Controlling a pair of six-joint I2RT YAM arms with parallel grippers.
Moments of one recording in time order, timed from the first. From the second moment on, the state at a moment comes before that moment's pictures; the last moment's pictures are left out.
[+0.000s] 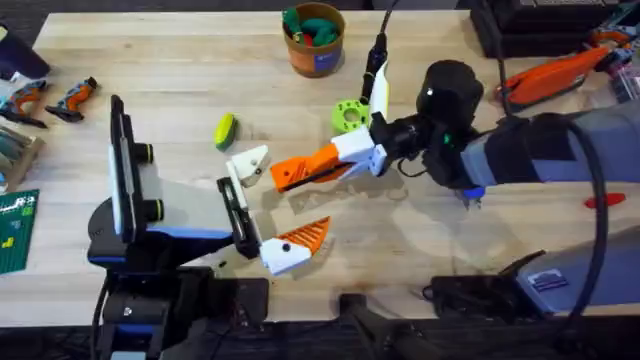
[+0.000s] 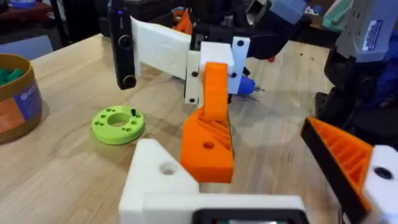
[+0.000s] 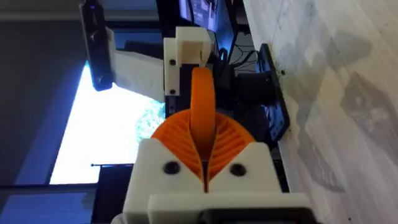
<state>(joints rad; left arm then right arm) -0.02 0.01 0.01 -0.12 1.16 0.01 0.45 1.70 0.54 0.98 -1.42 1.34</state>
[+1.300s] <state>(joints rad) -0.01 0.01 0.01 -0.12 1.12 0.01 0.55 1.79 0.69 0.98 -1.34 1.35</state>
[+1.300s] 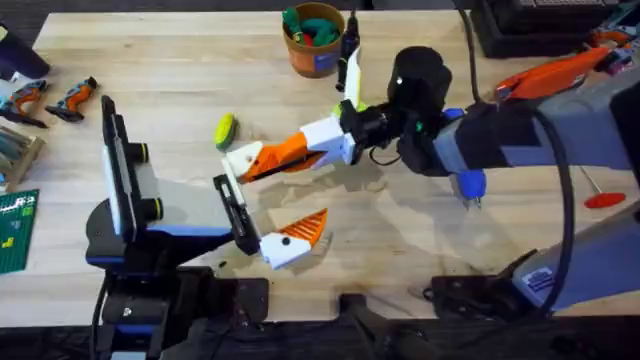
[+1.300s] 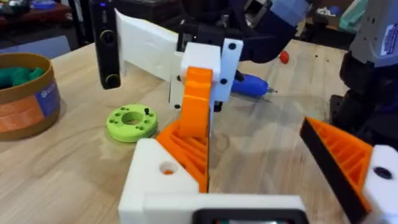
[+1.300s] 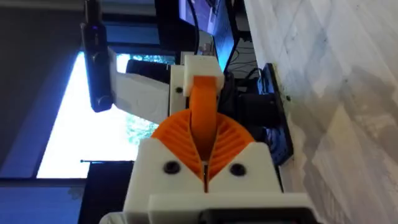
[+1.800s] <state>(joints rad) -0.01 0.01 0.01 -0.12 1.13 0.03 0.56 1.80 0.72 0.92 -1.36 1.35</state>
